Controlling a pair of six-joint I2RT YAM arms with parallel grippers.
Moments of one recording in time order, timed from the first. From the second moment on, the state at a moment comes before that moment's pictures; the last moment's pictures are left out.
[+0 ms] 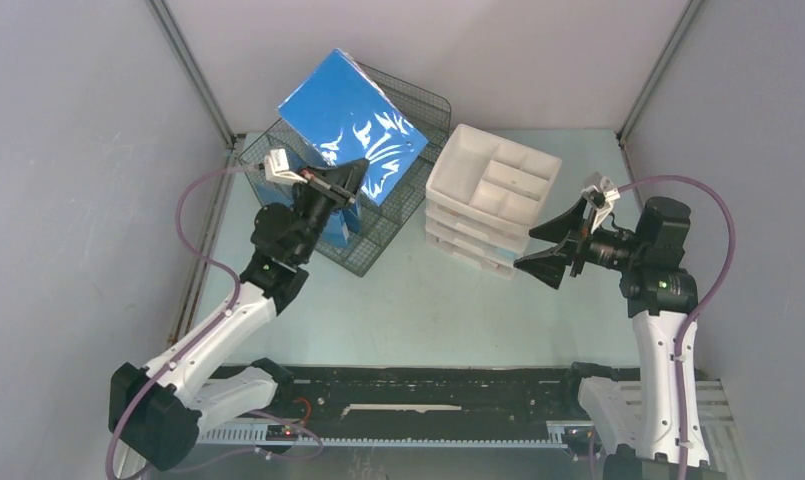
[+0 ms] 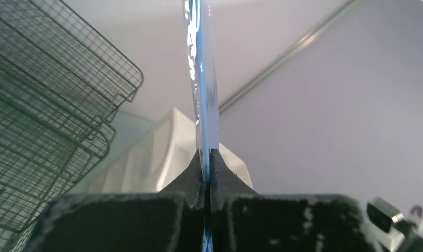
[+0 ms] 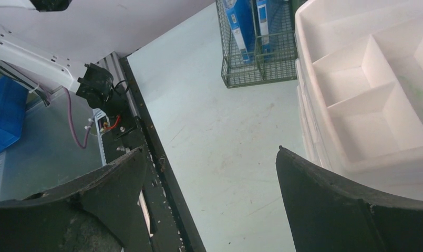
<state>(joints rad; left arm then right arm) -0.51 1.00 0.76 0.53 -0.06 -0.85 -0.16 0.82 0.97 -0.57 -1.27 -0.10</state>
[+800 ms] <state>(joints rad) -0.35 1.60 1.29 0.40 -0.09 -1.17 -0.13 0.79 0.97 -0.53 -1.26 -0.08</state>
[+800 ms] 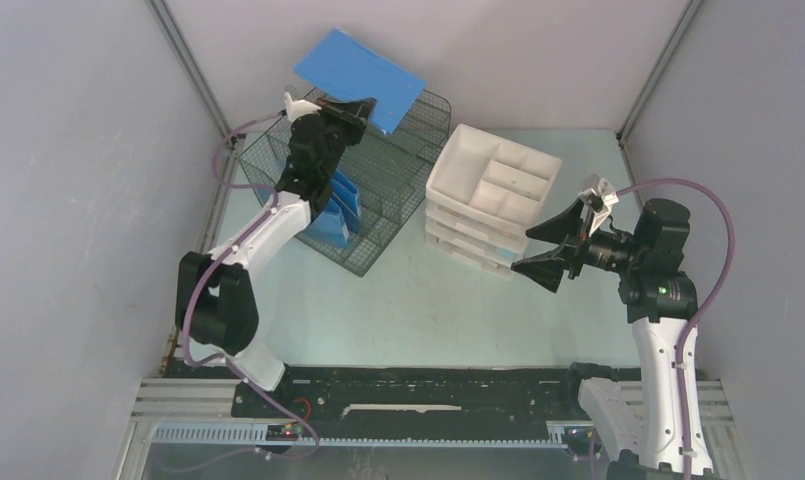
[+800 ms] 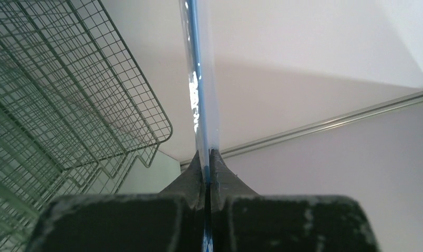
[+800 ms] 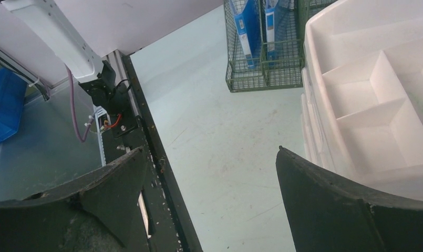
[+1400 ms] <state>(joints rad) -0.31 1.81 1.41 0.32 0.01 -1.34 -0.11 0.79 0.97 -0.53 -1.24 -0.08</state>
